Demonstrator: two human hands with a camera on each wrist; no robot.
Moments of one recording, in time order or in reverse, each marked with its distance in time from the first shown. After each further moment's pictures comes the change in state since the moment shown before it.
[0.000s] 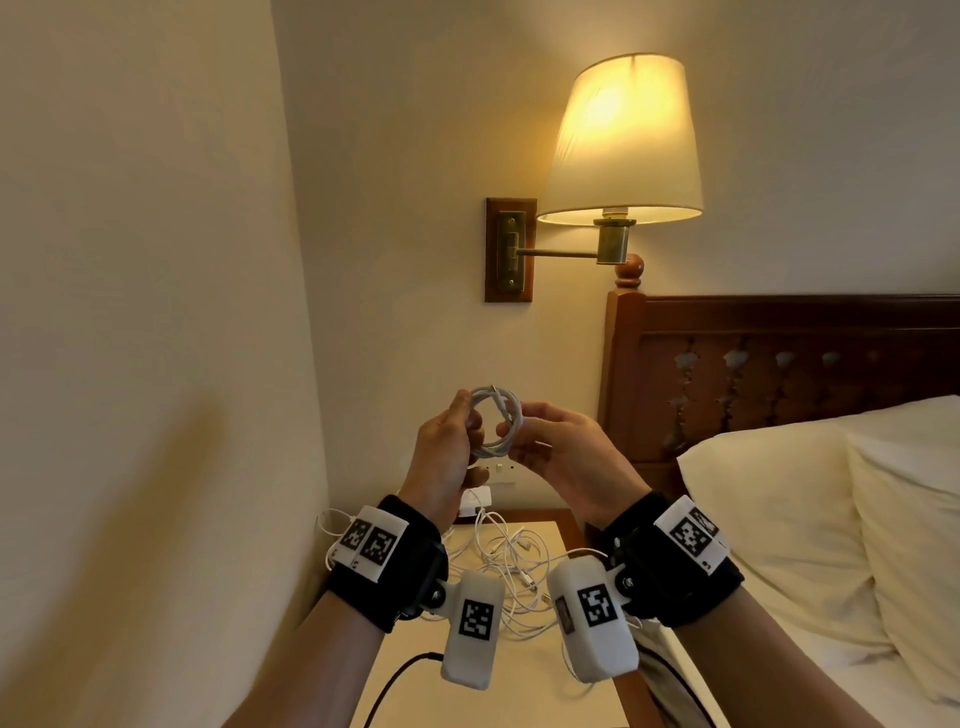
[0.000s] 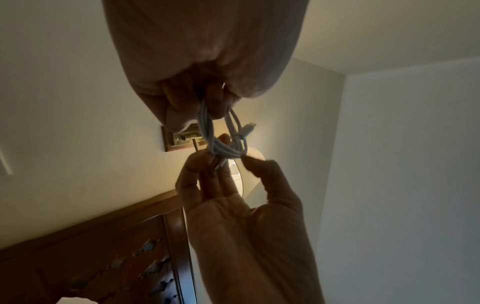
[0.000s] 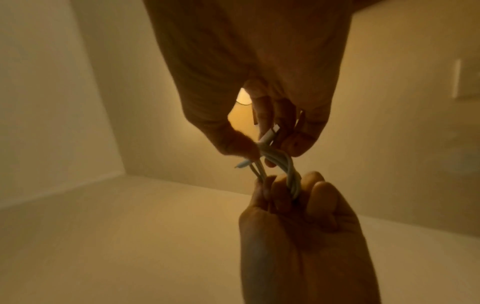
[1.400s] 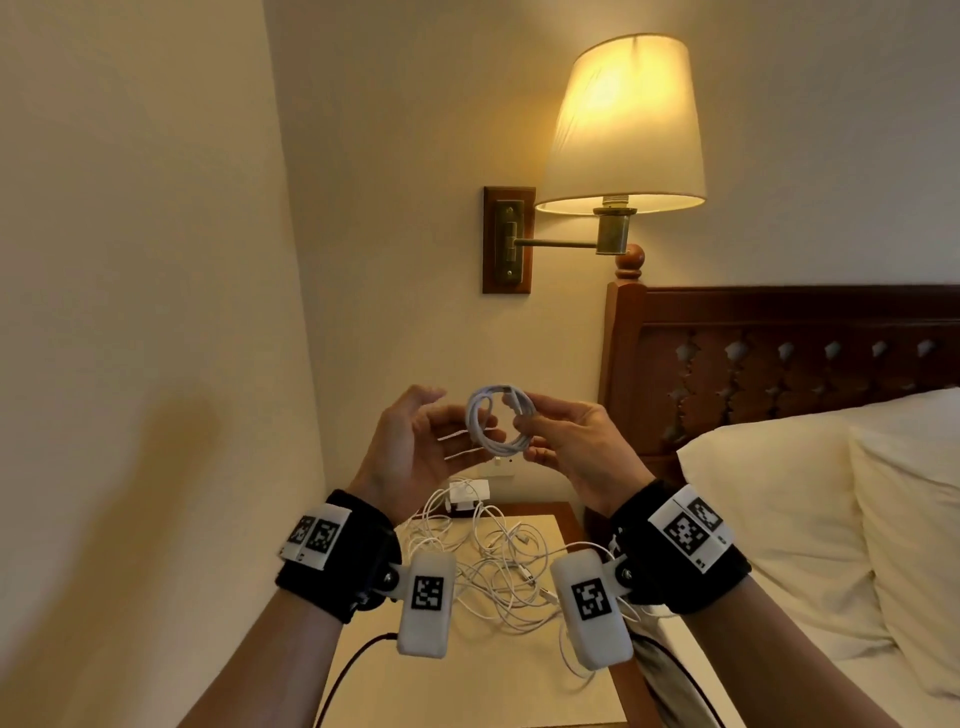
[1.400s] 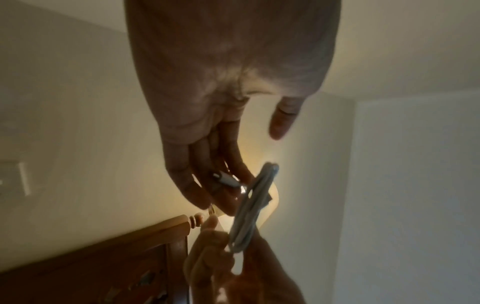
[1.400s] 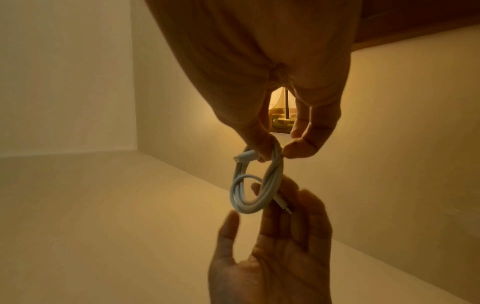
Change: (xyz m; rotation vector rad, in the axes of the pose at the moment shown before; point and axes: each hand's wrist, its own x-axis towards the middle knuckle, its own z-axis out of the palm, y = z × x) left_hand 0.009 0.004 -0.031 -0.304 -0.315 -0.072; right_hand 0.002 -0.005 -0.006 -0.155 0.091 -0.032
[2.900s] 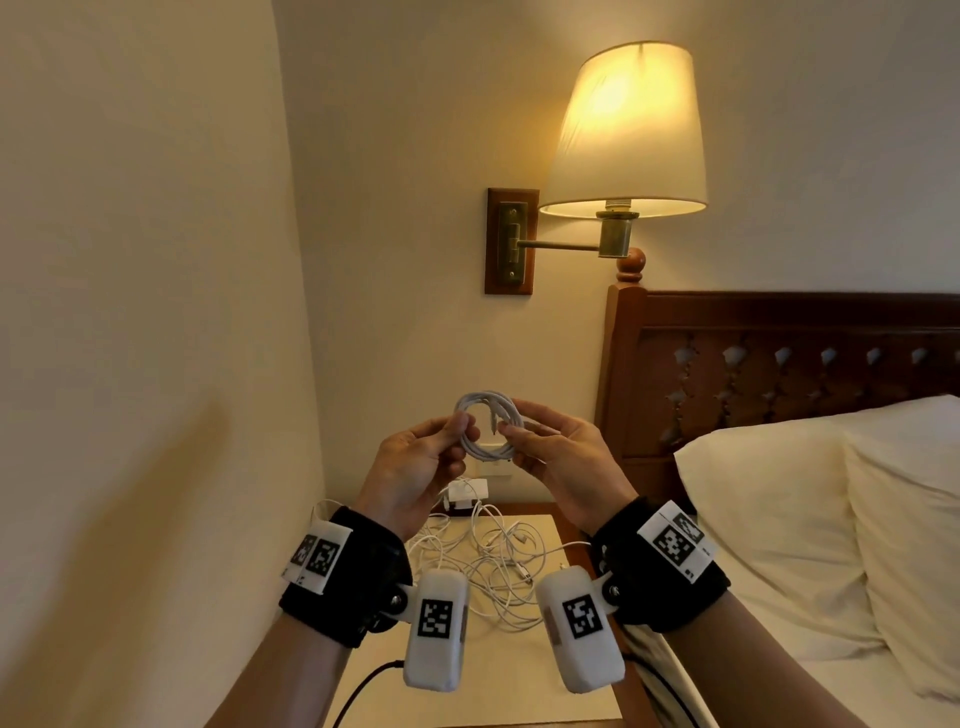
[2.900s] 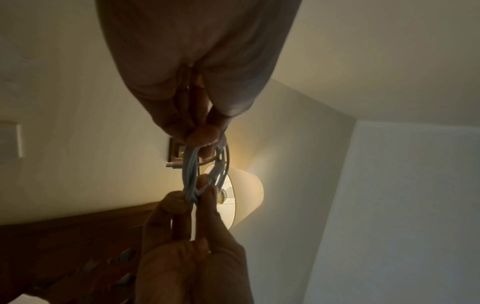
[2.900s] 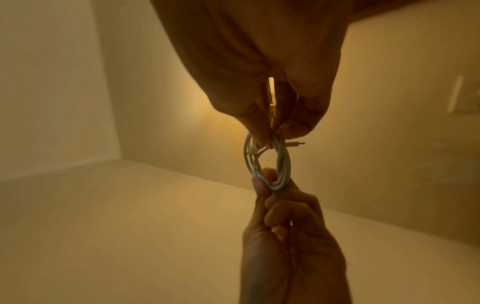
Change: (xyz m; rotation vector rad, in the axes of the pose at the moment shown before) left_hand -0.006 -0.018 -0.008 0.036 0.206 0.033; right_hand -0.002 0.021 0.010 0.154 -0.014 -0.008
